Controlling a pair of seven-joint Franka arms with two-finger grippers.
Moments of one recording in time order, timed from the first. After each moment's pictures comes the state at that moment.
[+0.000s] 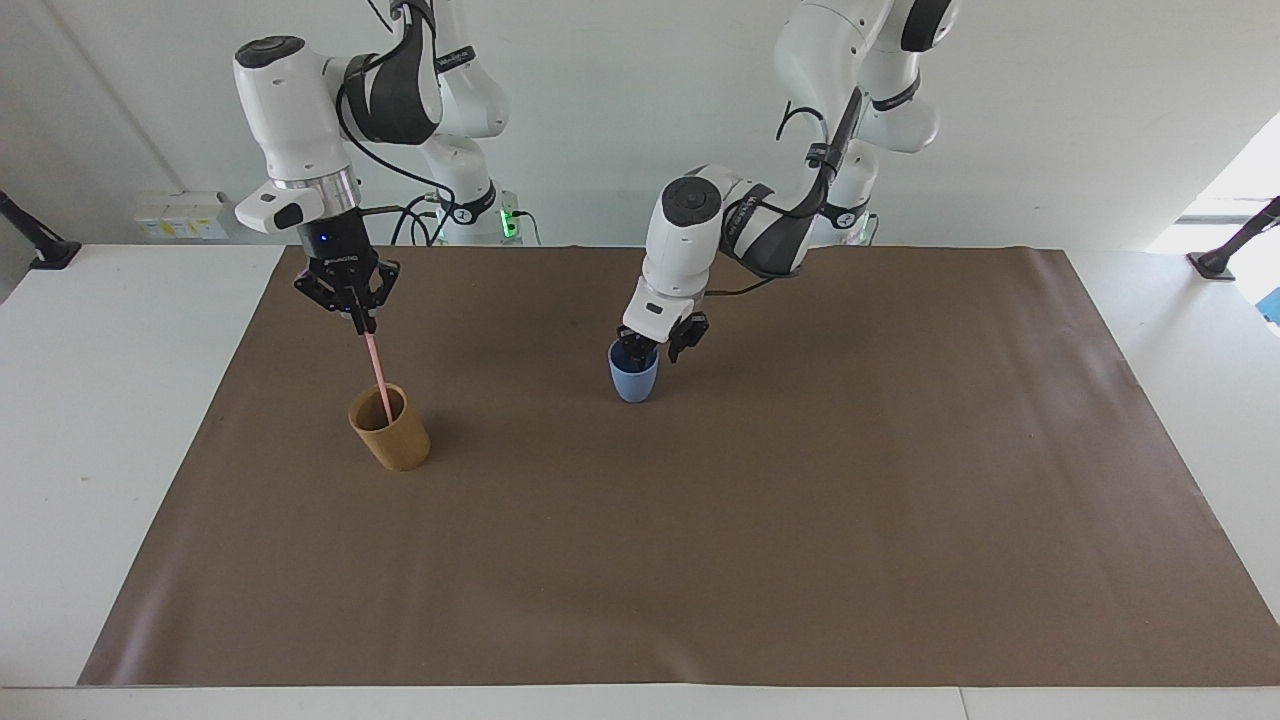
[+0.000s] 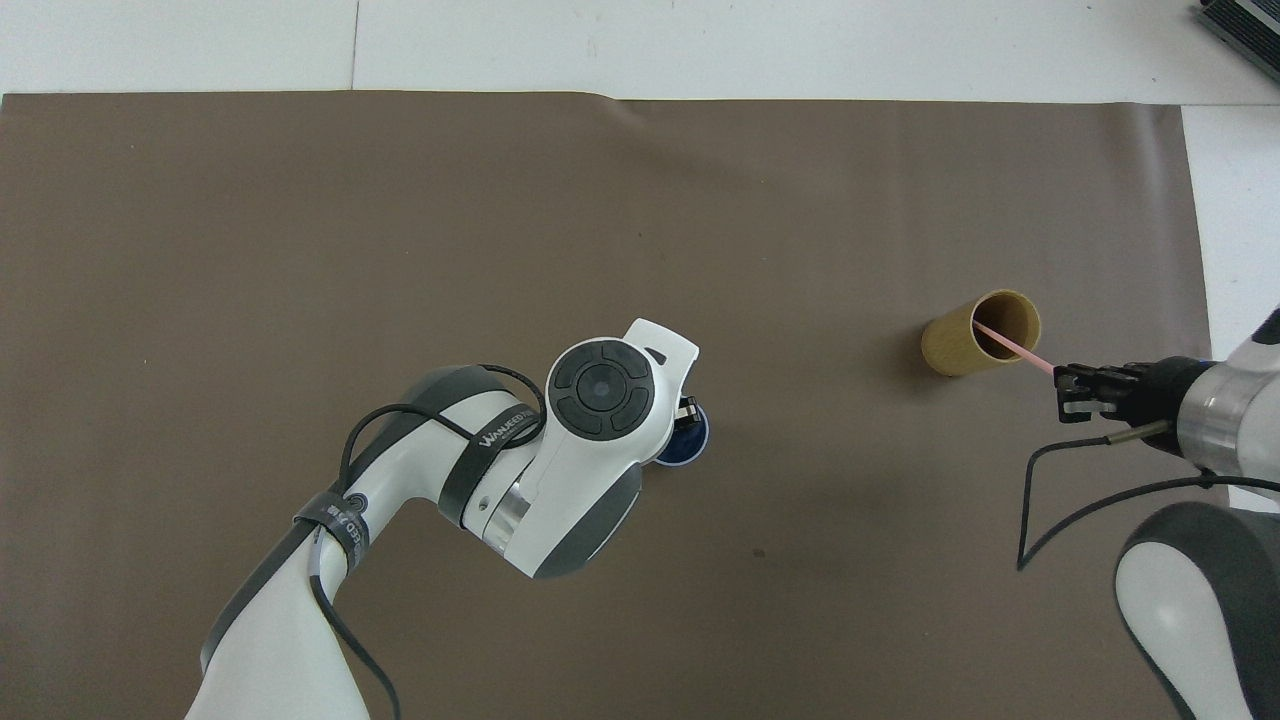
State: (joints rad) left arm -0.64 0.31 -0.11 -1.84 -0.07 2.16 -0.93; right arm -0.21 -0.31 0.16 -2.23 0.13 2.20 -0.27
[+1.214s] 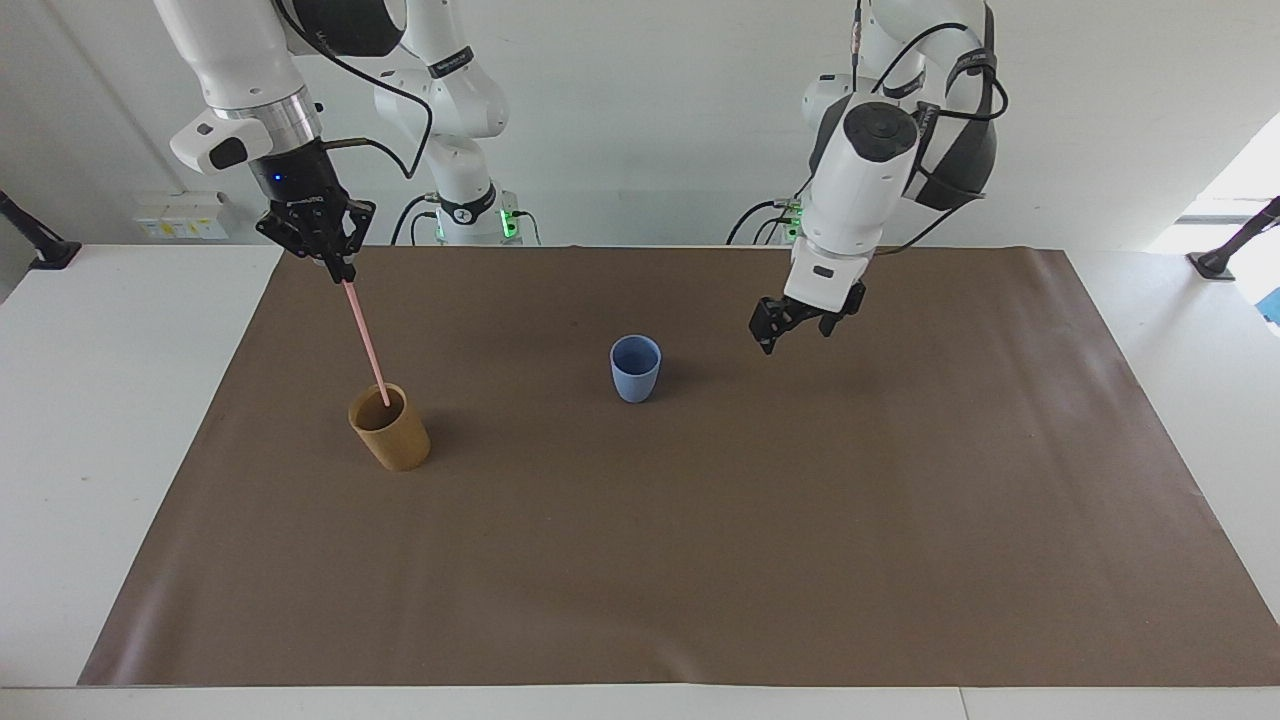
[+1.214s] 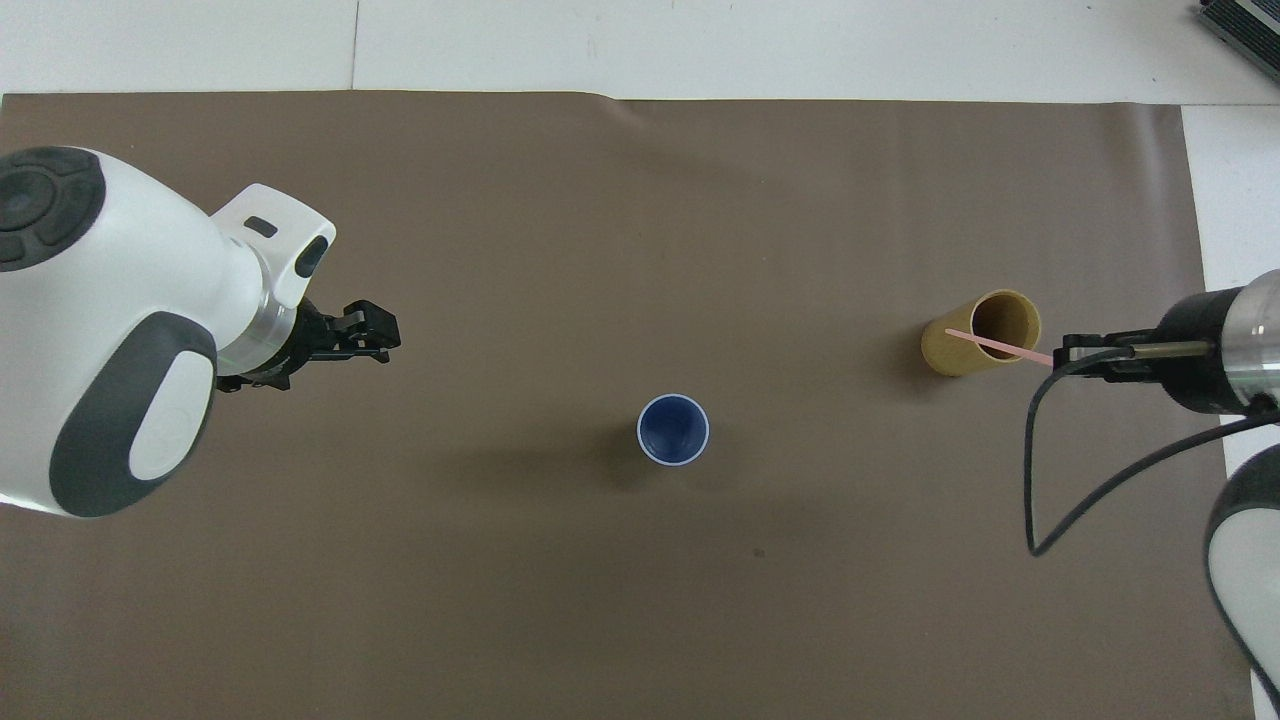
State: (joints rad) left arm -0.19 0.02 -0.08 -1.81 -0.02 1.78 -0.47; right arm -0.10 -0.17 0.19 -1.82 0.09 1.76 0.14
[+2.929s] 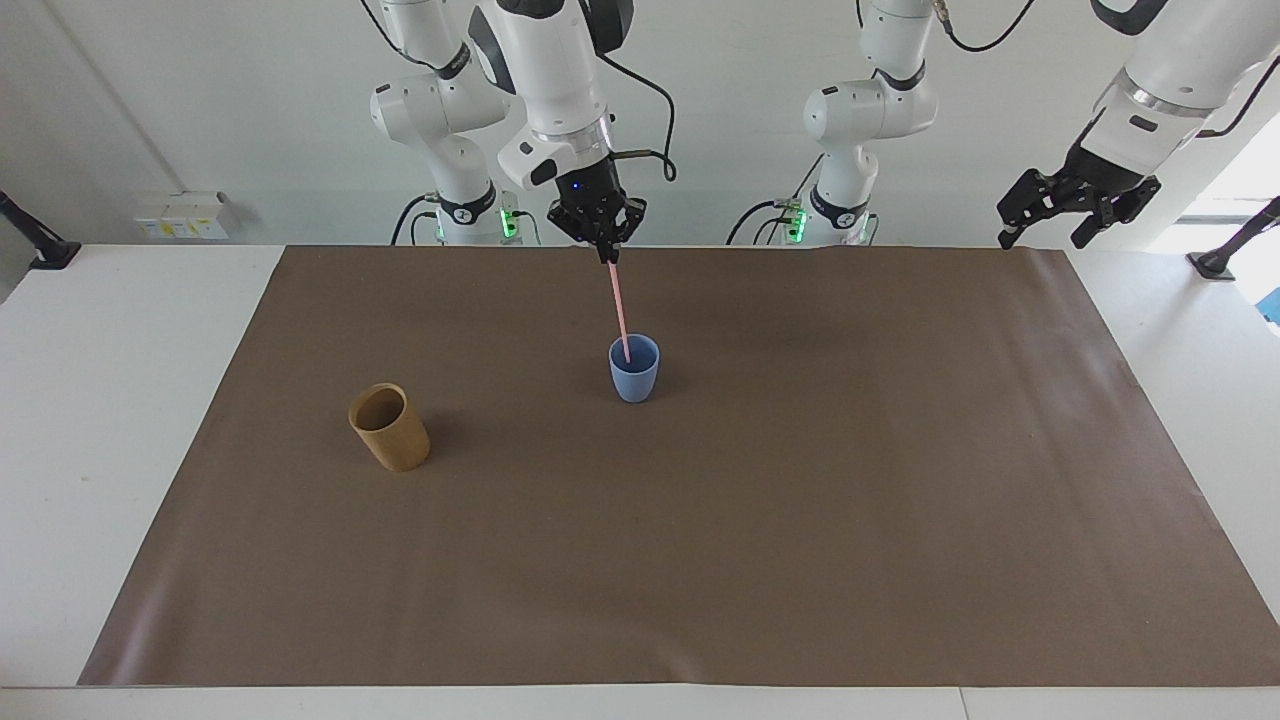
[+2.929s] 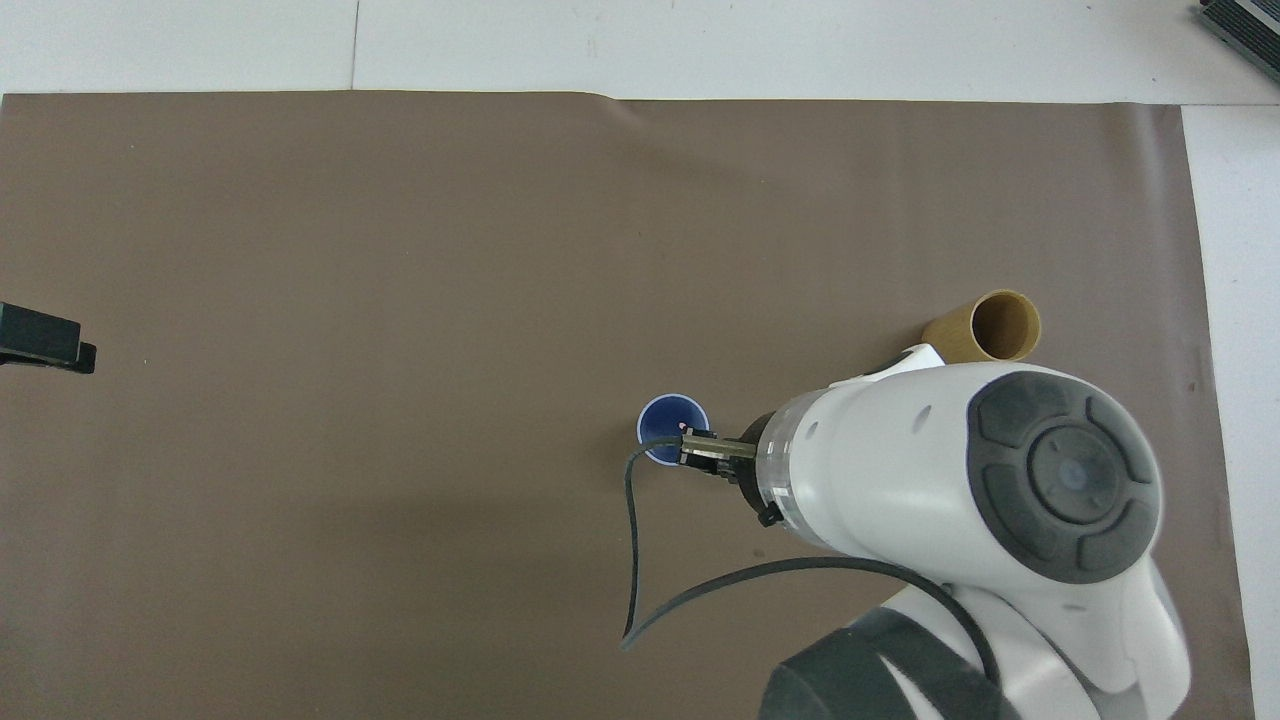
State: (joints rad) left arm 0.09 -0.05 -0.09 -1.53 -0.02 1.44 0.03; right arm 0.32 -0.10 0.21 -1.91 0.17 1.92 0.67
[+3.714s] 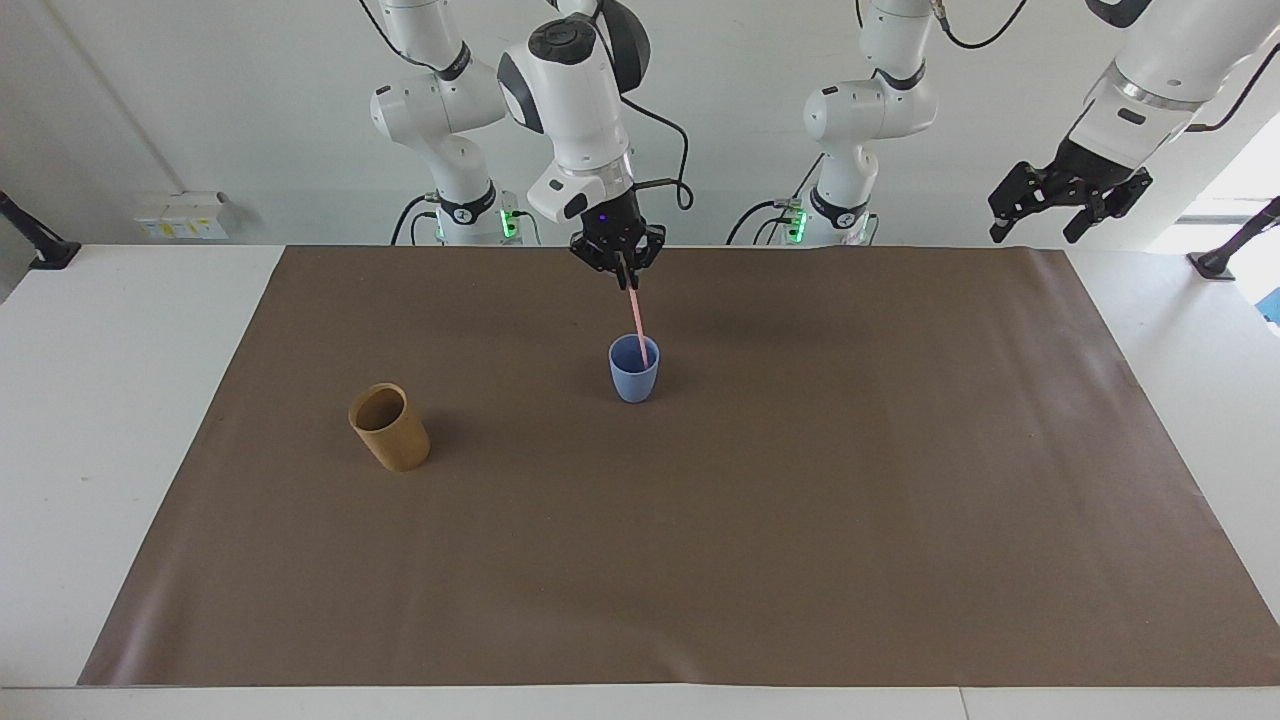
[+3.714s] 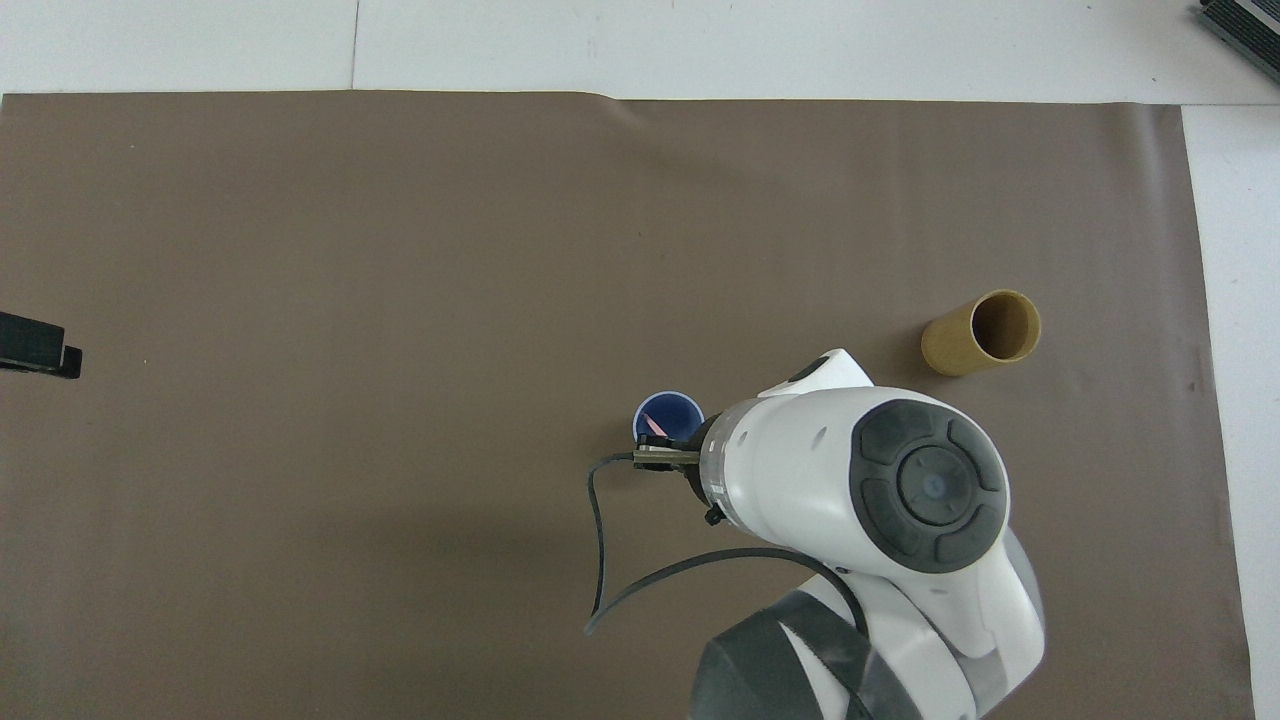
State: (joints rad) left arm 0.09 -0.05 -0.11 -1.53 -0.03 1.42 0.03; right arm 0.37 -0.06 0.21 -1.97 0.12 2.05 0.61
